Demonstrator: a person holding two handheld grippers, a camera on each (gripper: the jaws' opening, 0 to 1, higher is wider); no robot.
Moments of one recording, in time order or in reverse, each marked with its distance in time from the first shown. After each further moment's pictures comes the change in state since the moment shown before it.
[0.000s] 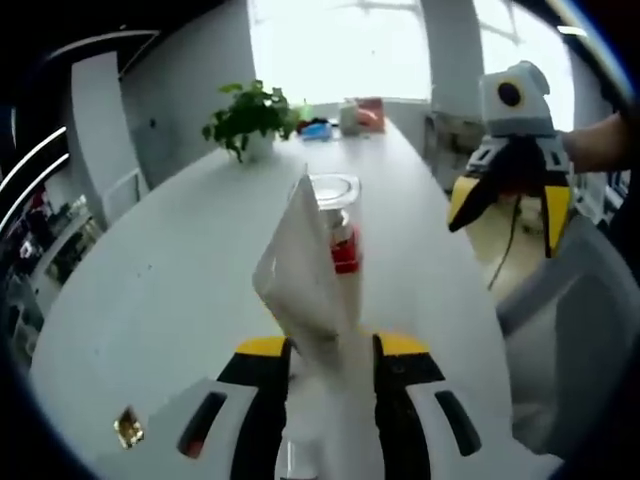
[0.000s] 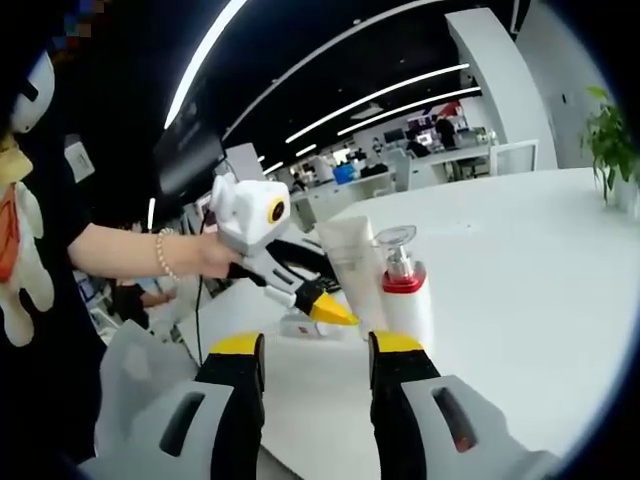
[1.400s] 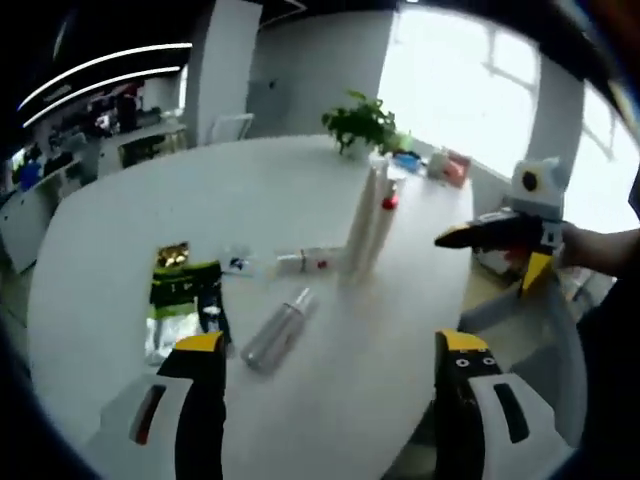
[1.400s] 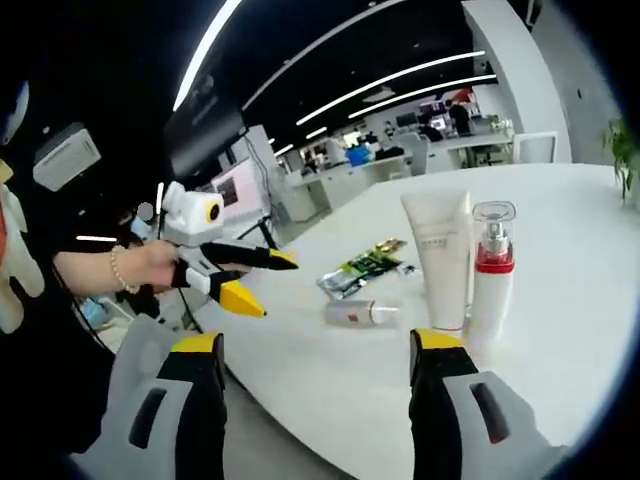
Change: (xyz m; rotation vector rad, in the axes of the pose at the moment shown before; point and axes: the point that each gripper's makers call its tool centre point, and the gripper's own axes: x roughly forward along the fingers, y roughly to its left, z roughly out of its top) left arm -0.162 -0.024 -0.094 -0.532 -0.092 0.247; right arm 0.039 0.071 -0.021 -0.001 0.079 0.038
